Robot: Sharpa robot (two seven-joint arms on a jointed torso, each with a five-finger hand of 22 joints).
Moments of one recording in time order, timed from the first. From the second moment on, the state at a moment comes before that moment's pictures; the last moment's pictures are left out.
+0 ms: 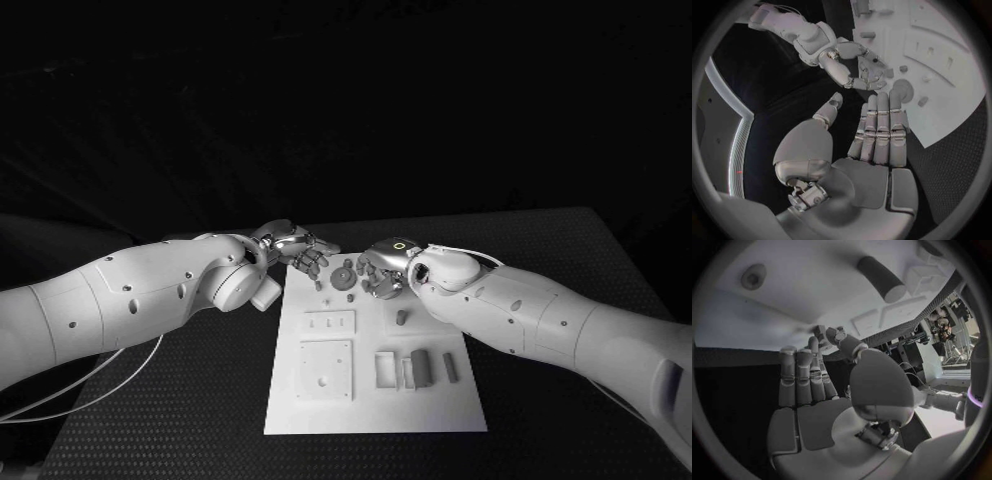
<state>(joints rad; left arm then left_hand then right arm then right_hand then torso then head) 1.29 -0.71 -0.14 1.29 -0.47 -0.22 -0.05 0.91 -0.07 0.36 -0.29 0.05 0.89 0.15 0.39 0.37 1.20 0.10 0.16 0.24 1.13 0.03 0.33 0.90 0.05 1.11 -0.07 0.16 0.93 1.16 -0.31 -0.09 0.87 -1.73 -0.24 0.08 1.14 -0.20 0.64 -0.24 0.25 0.78 0.15 0.26 0.51 1.19 0.07 0.10 0.70 1.07 -0.03 1.21 0.82 0.19 1.05 -0.01 1.03 1.31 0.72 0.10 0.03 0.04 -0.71</state>
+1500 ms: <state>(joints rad) 1.29 -0.71 -0.14 1.30 -0.46 -0.22 -0.04 0.91 -0.07 0.36 -0.29 0.05 0.89 0.15 0.39 0.37 1.20 0.10 0.16 0.24 1.13 0.03 0.32 0.90 0.04 1.11 -0.07 0.16 0.93 1.16 -0.30 -0.09 0.86 -1.74 -0.19 0.08 1.13 -0.17 0.63 -0.24 0.25 0.87 0.15 0.31 0.53 1.21 0.05 0.24 0.91 1.07 -0.05 1.22 0.81 0.19 1.05 -0.01 1.02 1.31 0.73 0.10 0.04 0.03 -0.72</state>
